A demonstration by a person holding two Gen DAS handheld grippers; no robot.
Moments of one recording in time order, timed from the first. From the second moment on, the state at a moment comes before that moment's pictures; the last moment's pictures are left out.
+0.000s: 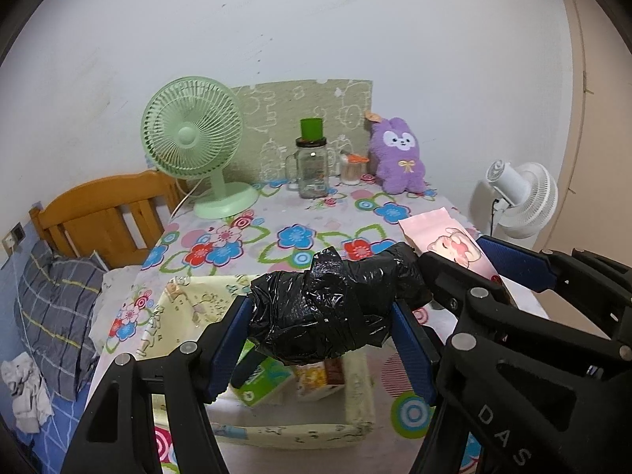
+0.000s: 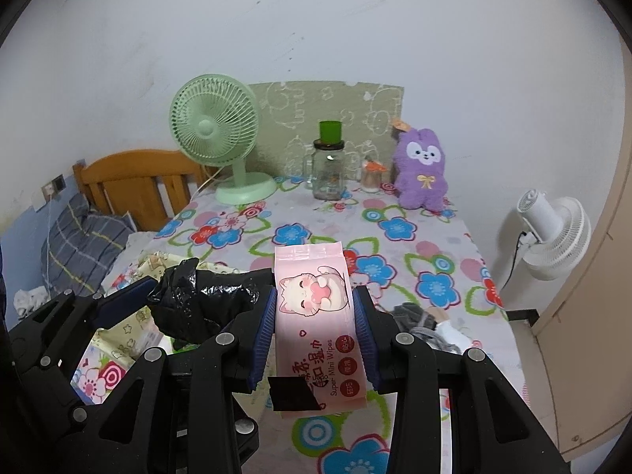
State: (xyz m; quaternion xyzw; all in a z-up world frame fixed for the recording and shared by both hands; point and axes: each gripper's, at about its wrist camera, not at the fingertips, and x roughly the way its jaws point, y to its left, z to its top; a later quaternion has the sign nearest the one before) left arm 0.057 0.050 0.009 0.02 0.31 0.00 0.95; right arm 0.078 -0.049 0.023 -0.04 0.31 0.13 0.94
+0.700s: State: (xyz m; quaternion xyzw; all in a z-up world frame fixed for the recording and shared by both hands) left arm 0.072 0.110 -0.030 0.00 0.36 0.04 0.93; right arm 0.106 0.017 -0.014 -0.06 0.36 0.19 0.91
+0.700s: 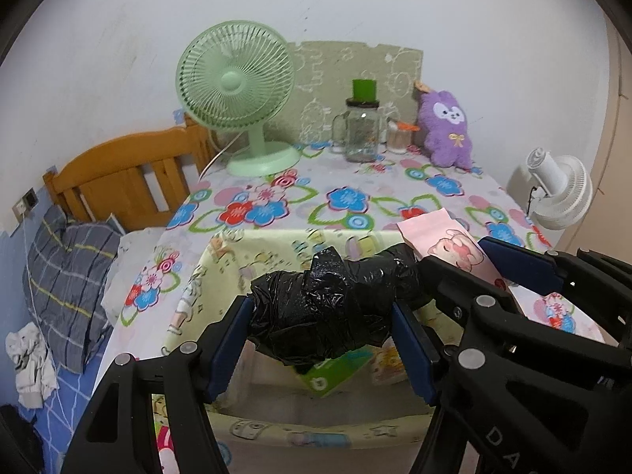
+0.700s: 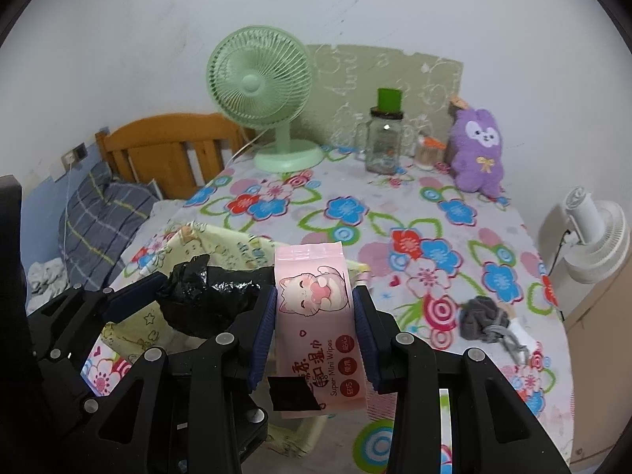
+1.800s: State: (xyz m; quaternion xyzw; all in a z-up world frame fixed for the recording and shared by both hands) left arm 0.074 0.126 -0.040 0.01 0.38 0.04 0.92; right arm 0.117 0.040 -0.032 -0.04 0.39 0.21 0.90
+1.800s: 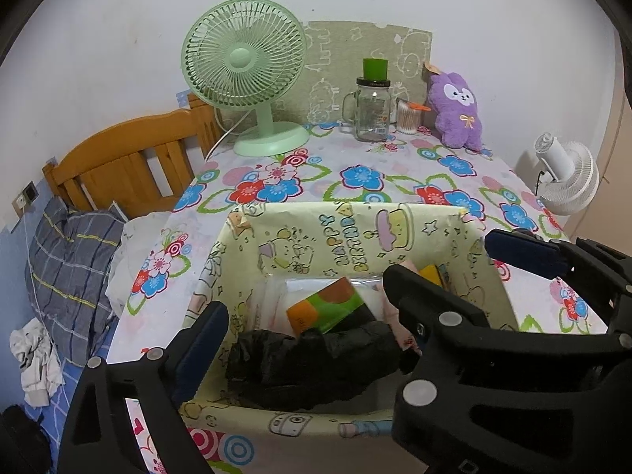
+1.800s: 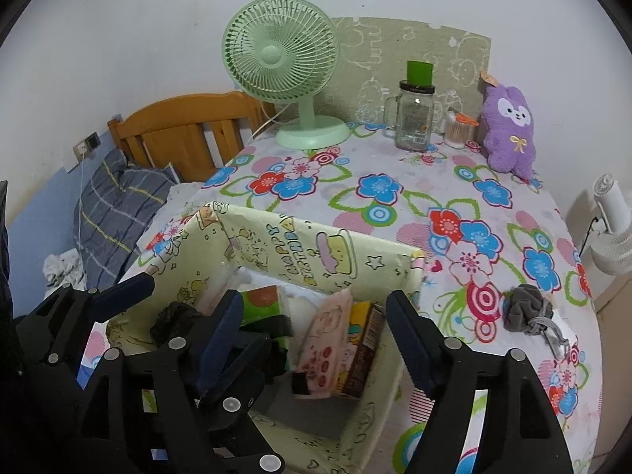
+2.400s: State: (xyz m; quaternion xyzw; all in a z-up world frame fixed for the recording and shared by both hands) left arm 0.069 0.085 -0.015 0.01 0.36 0.02 0.93; right arm 0.101 -0.010 -0.006 -0.03 0.35 0.18 0.92
